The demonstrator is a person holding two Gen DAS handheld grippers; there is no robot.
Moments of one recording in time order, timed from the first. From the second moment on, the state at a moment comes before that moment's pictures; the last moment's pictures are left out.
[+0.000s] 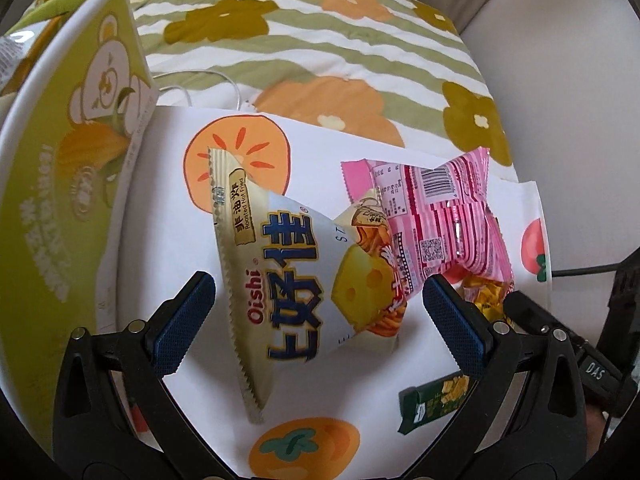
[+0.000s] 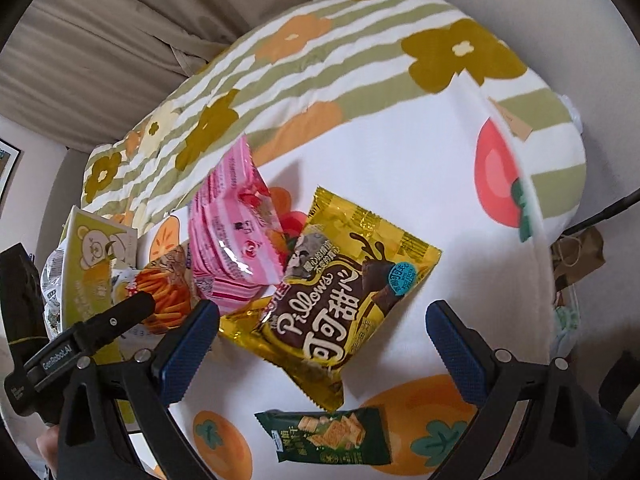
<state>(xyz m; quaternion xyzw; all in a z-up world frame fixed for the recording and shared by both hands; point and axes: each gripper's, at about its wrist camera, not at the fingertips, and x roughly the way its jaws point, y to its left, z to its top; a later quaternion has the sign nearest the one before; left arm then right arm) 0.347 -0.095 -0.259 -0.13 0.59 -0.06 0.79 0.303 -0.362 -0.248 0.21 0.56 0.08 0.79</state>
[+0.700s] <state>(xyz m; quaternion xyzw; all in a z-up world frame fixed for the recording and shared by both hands) 0.335 -0.089 -0.249 -0.14 0.59 -0.09 0.79 0.324 -0.369 -0.271 0.24 0.58 0.09 0.77</state>
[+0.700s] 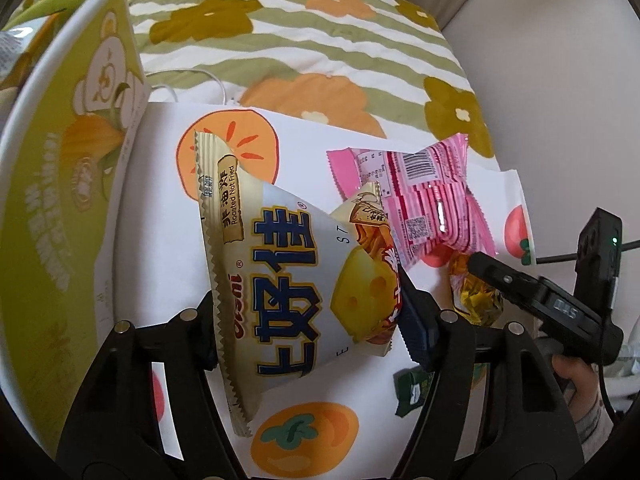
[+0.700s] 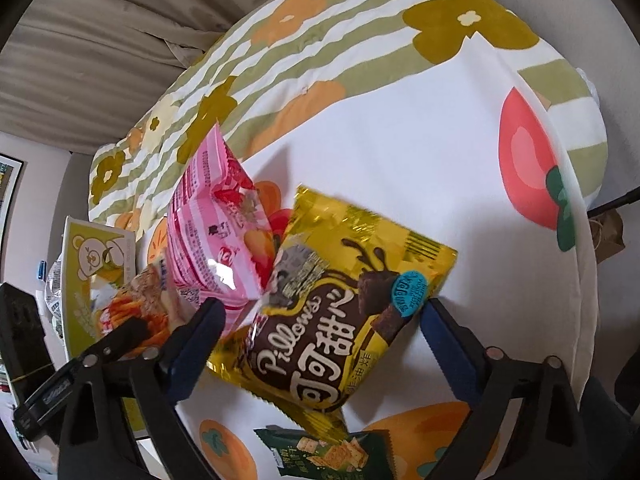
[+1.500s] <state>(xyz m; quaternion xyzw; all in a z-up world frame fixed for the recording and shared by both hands) 0.292 -0.063 -0.144 -0.12 0.52 -0.12 0.84 0.268 -0.373 -0.167 0.14 0.50 0.08 0.85</state>
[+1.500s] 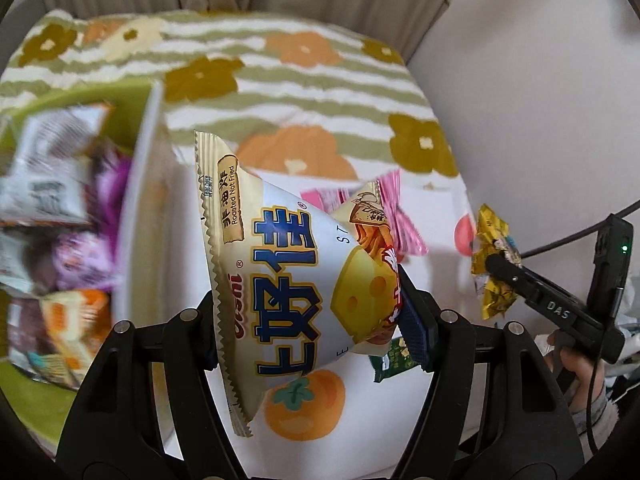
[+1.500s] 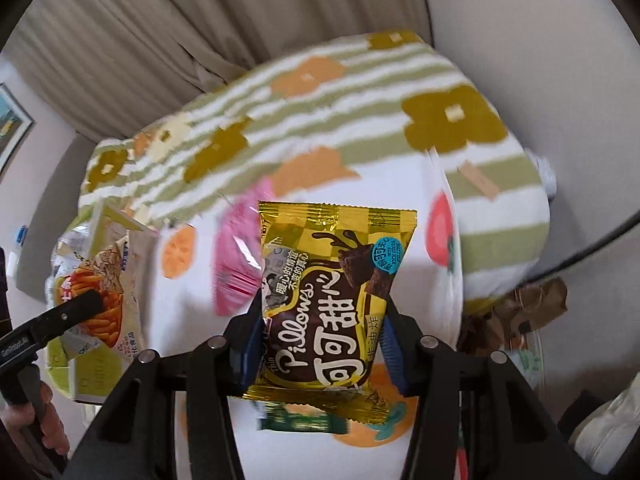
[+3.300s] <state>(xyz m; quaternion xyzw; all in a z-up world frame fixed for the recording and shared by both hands) 0.213 0.253 -0.120 -0.13 0.49 -0.09 0.86 0.224 -0.013 -0.124 0.03 0.48 0.21 0.85</state>
